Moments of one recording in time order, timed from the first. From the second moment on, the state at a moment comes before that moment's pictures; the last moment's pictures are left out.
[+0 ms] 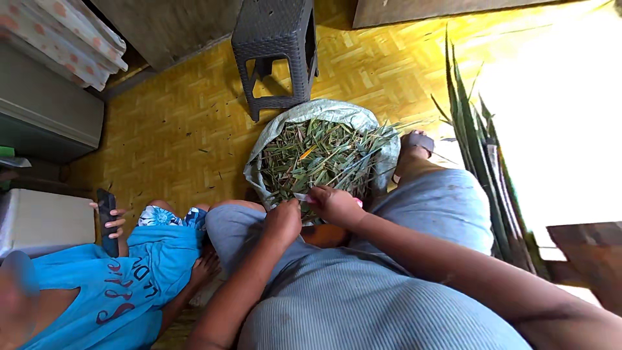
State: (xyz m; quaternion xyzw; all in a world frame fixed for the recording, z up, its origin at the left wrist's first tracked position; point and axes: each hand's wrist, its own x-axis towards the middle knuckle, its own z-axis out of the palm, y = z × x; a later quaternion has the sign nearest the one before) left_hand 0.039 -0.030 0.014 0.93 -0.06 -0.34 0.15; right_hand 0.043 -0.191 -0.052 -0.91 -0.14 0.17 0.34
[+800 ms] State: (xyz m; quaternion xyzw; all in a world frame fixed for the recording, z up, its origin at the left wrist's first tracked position) left_hand 0.031 -0.040 -0.020 0.85 0.02 -0.26 0.45; right_hand 0.071 -0.216 -0.028 -0.50 0.25 0.24 0.79
